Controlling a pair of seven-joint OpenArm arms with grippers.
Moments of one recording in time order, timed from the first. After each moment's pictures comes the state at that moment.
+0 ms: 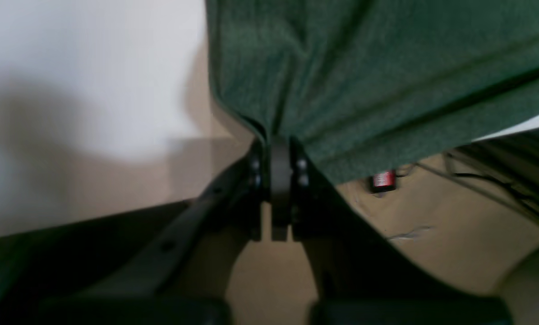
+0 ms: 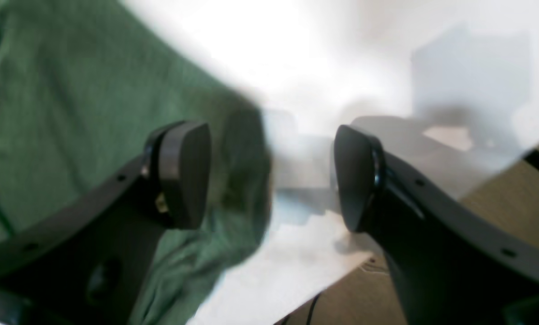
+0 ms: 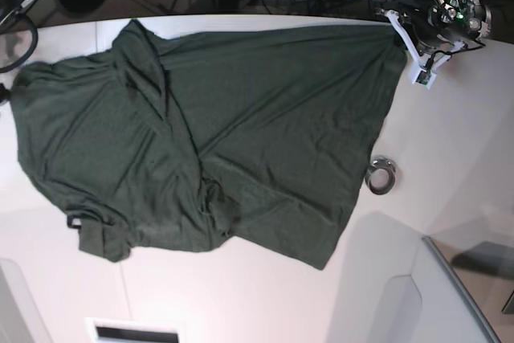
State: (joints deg) left arm 22.6 -7.1 -30.6 95.5 -2.5 -41.5 56.2; right arm 3.3 14.7 56.3 64.1 18.0 7.0 -58.1
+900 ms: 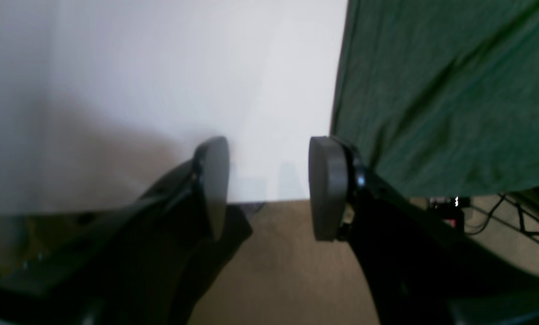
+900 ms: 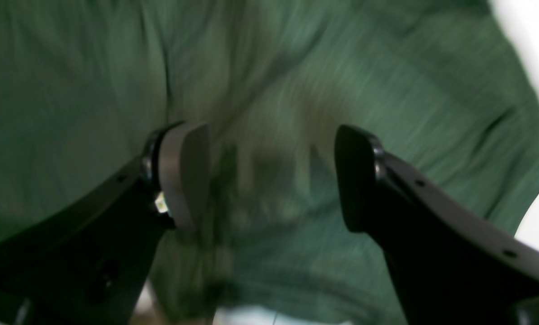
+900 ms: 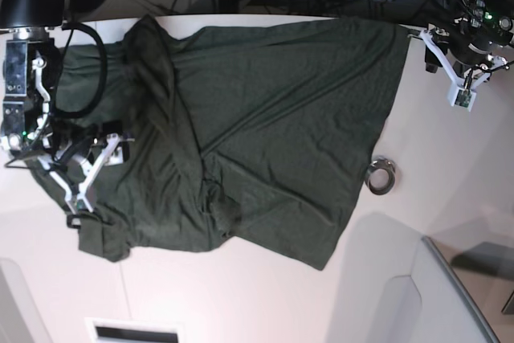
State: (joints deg) left arm 22.5 -7.1 -37.7 107.5 -2.1 -41.5 56.3; right arm 1.4 12.3 5.2 90.6 17.6 15.8 -66.2
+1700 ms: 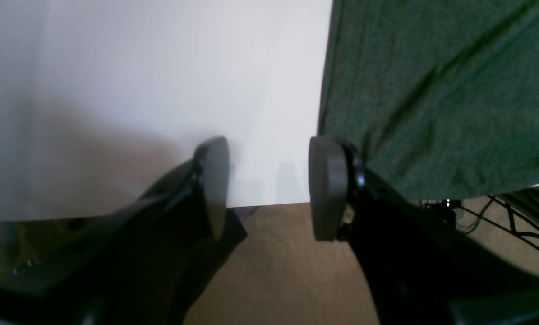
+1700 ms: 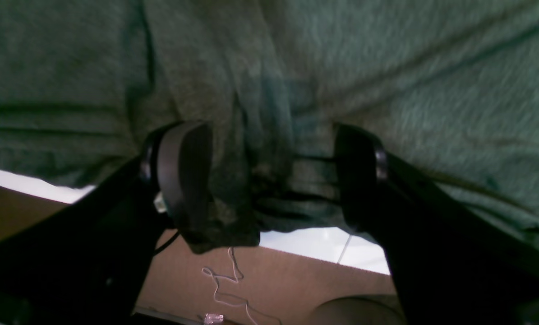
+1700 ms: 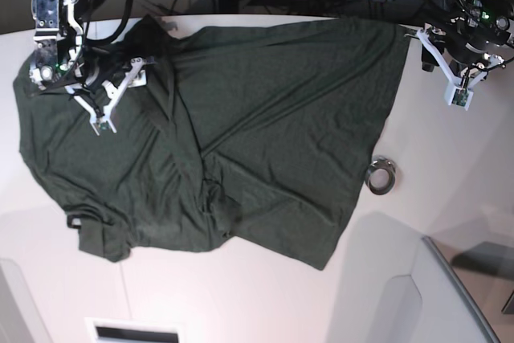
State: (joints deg) left arm 21.6 -6.0 -38.1 107.1 -1.4 -42.0 56.3; right arm -12.8 6.5 5.4 92.1 12.0 15.7 -65.0
